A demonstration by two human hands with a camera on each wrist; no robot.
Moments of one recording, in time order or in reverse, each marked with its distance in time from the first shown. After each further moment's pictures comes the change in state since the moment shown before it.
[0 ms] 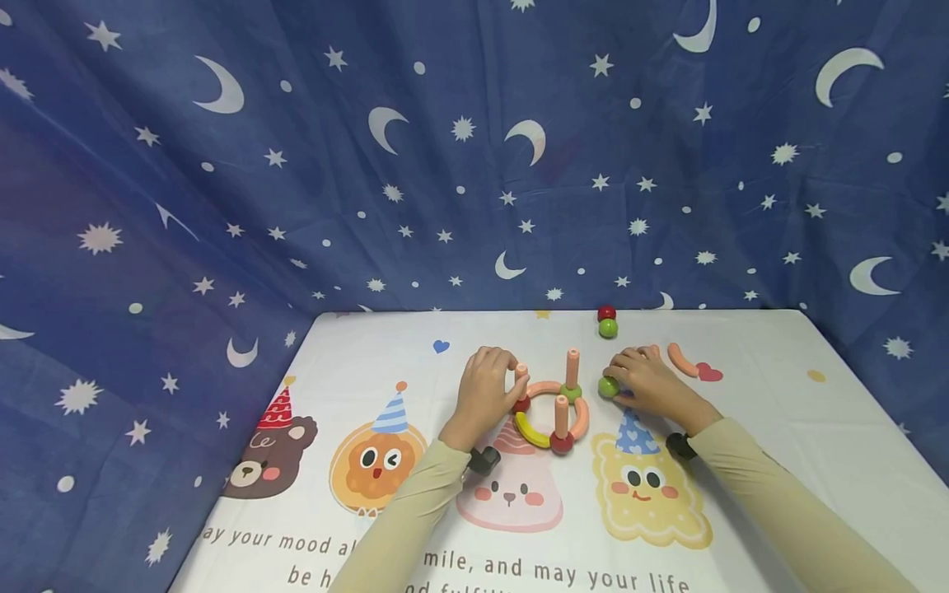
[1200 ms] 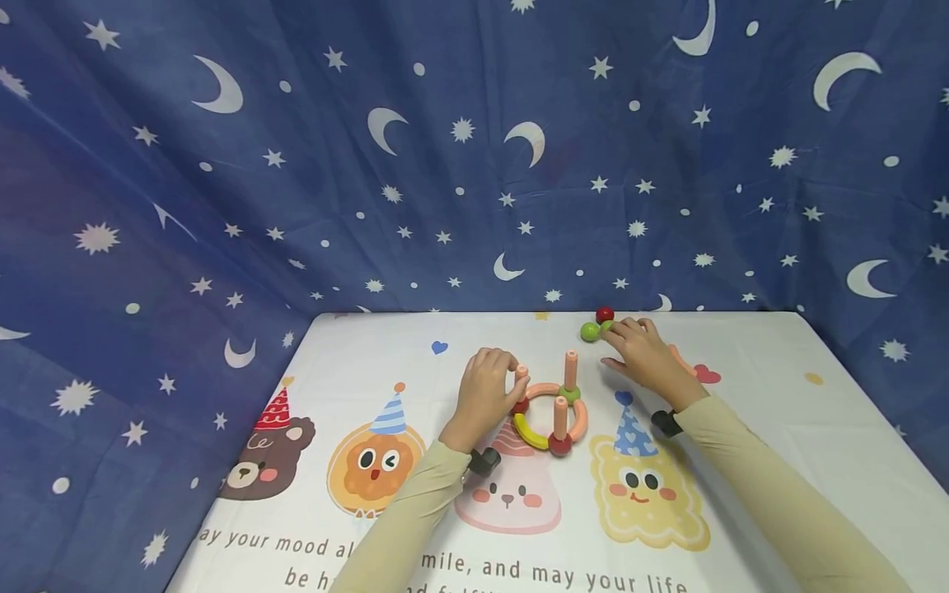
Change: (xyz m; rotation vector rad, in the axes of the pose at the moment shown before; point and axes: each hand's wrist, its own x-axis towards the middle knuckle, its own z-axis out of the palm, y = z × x) left_hand 0.001 0.001 0.000 0.016 -0.010 -0.004; right_hand 0.035 0.010 -0.019 -0.060 0.075 0.157
